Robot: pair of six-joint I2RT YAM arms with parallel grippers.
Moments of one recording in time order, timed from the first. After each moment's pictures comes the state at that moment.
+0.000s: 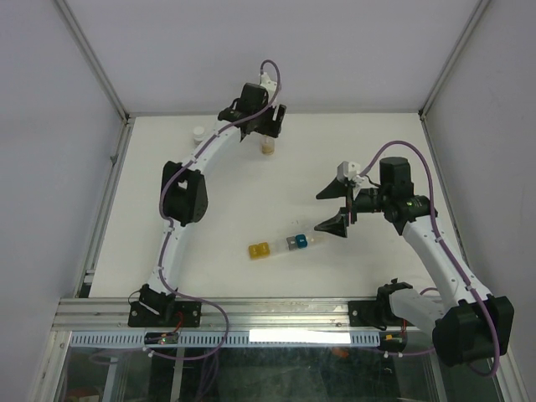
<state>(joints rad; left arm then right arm) -0.47 2.43 2.31 -0.49 0.03 -0.01 0.21 1.04 0.84 -0.49 -1.19 -0.60</state>
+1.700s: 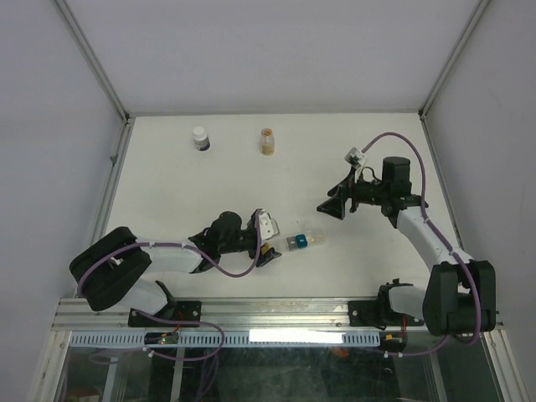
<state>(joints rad) -0.87 1.42 0.39 0.64 0.35 0.25 0.09 1.20 0.73 -0.15 -1.03 -0.16</state>
